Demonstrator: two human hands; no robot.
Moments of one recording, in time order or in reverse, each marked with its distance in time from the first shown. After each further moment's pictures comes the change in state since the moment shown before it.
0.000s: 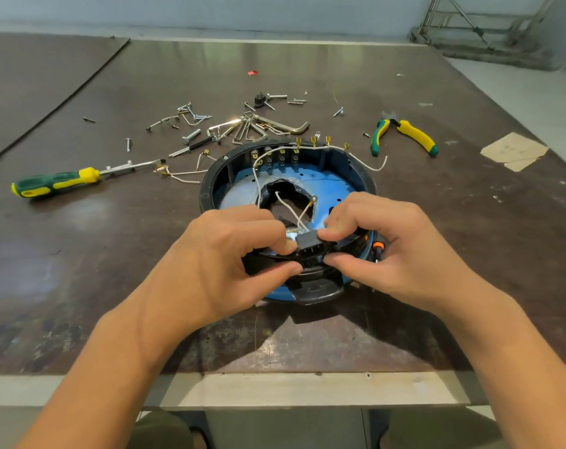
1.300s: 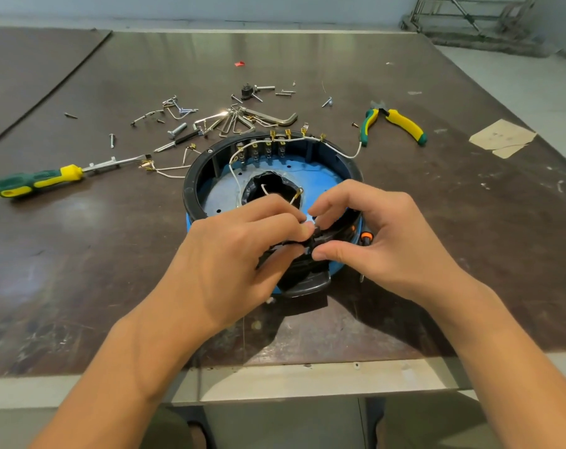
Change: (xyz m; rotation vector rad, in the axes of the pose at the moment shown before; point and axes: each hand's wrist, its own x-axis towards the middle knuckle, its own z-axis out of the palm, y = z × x) left_hand 0.008 0.017 0.020 0.116 0.060 0.008; right_hand -0.003 0.000 0.001 0.041 0.075 0.073
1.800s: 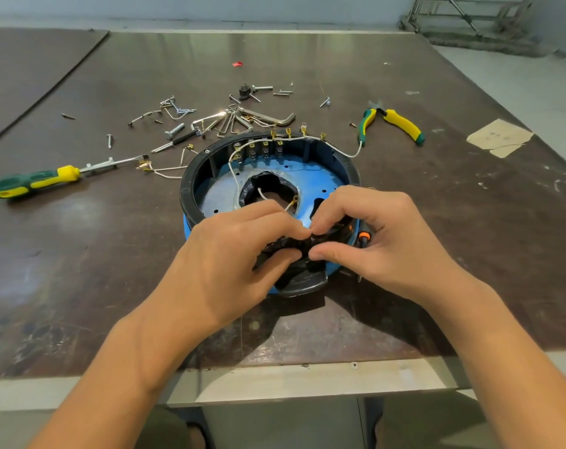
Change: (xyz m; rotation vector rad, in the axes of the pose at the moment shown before) left_hand 0.000 -0.002 0.001 -0.028 -0.064 -0.053; right_hand 0.000 0.005 -0.001 -0.038 -0.018 -0.043
